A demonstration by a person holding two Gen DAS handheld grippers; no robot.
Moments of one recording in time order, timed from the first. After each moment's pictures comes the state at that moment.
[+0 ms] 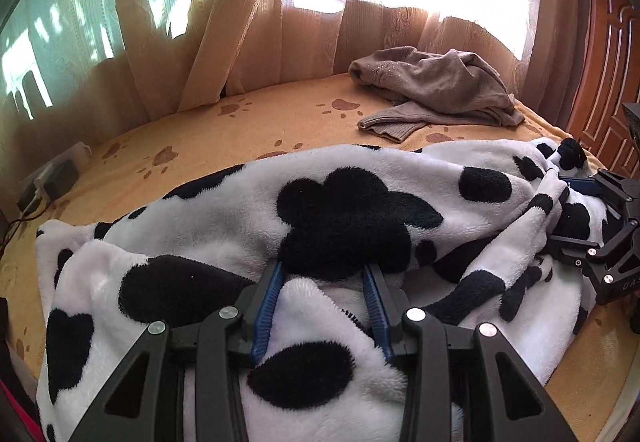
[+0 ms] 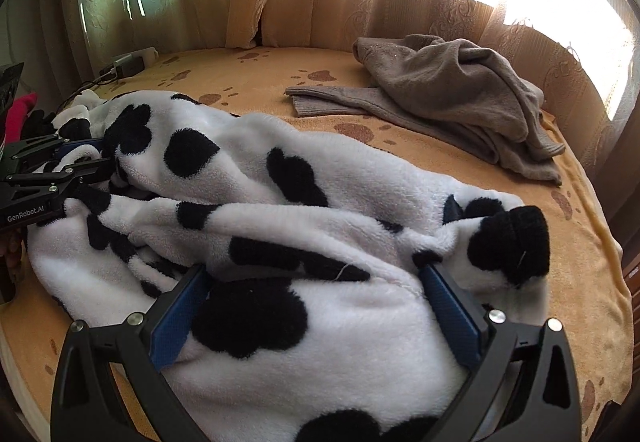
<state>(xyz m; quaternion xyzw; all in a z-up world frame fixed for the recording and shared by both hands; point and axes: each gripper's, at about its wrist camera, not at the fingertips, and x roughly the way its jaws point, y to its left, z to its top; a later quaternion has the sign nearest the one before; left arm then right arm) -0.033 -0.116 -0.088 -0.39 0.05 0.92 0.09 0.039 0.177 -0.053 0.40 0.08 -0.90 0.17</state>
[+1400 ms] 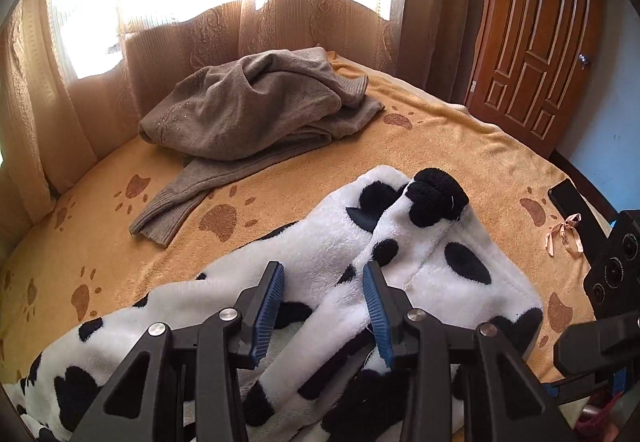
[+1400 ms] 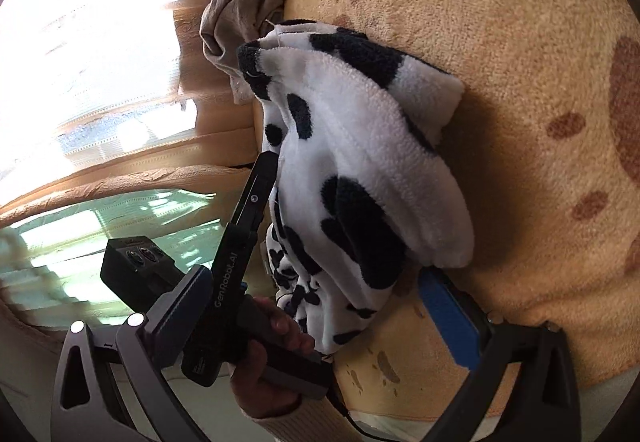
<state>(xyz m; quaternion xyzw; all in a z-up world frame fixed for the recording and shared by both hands) -0.085 0.076 -0.066 -0.42 0.11 0.86 0.27 0.121 0.297 -0.090 0.41 -0.67 -0.61 0.11</state>
